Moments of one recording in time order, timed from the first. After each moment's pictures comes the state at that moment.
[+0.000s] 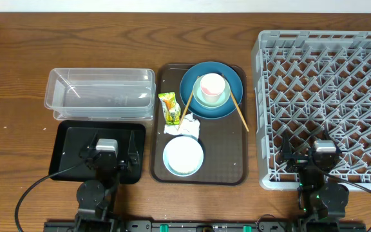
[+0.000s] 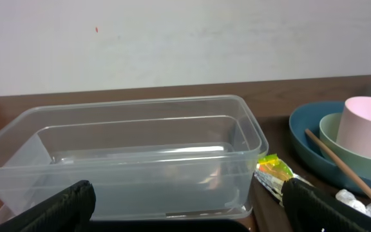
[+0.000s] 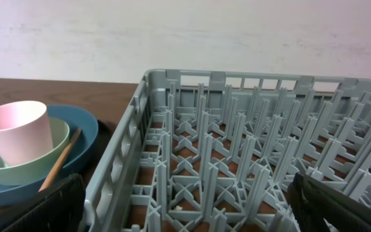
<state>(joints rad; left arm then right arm) -0.12 0.01 0.02 -0.10 -0.06 0.01 0.00 0.01 0.01 -0.07 -0.01 -0.01</state>
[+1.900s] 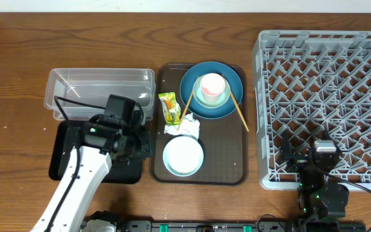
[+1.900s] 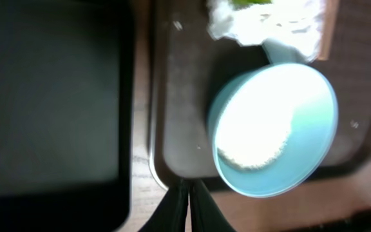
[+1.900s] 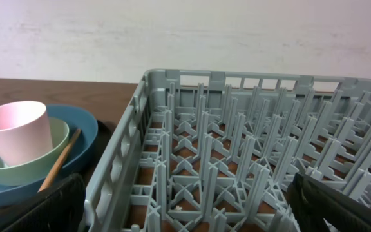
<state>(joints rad) -0.23 1.22 0.86 -0.98 0.23 -0.34 0.00 0.01 0.01 -0.07 -0.01 -0.01</state>
